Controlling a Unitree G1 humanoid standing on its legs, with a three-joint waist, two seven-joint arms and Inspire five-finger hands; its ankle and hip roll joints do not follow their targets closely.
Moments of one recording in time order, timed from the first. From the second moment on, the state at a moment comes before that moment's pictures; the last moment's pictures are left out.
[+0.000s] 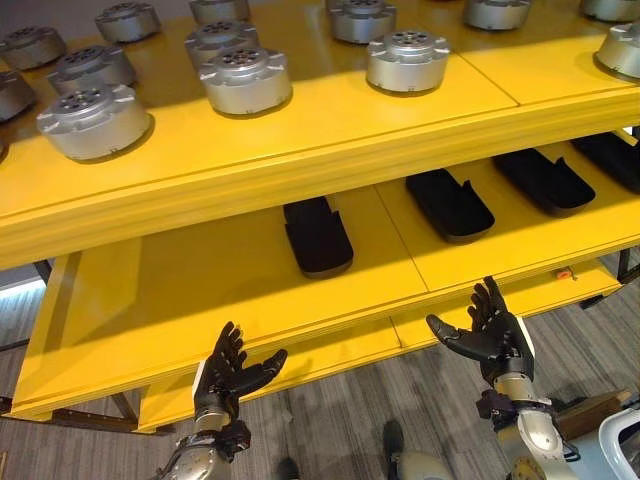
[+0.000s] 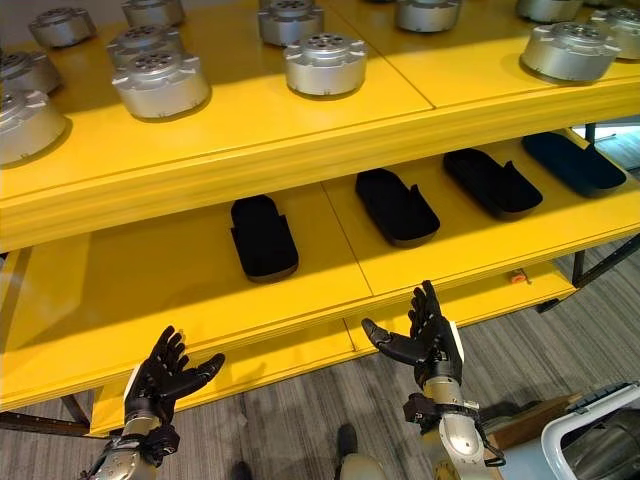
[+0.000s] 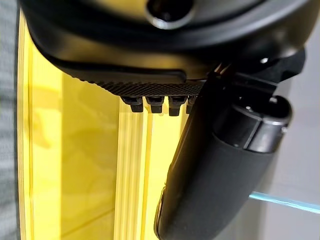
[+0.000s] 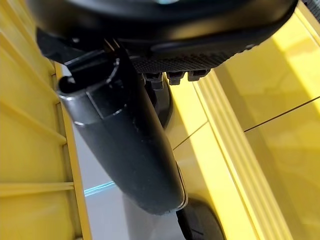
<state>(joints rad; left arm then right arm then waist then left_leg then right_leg) 0.33 0.25 -0.07 0.07 -0.51 -0.13 0.14 0.26 -0.29 0.02 0.00 0.52 -0.19 -0.07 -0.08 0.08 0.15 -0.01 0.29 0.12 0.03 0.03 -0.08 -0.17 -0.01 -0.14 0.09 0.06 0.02</state>
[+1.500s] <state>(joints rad) 0.29 0.33 -0.04 0.07 -0.50 -0.15 0.15 0.26 -0.17 0.06 0.13 0.65 -0.08 -0.02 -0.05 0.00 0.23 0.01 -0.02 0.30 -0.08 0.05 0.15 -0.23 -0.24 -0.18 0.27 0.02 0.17</state>
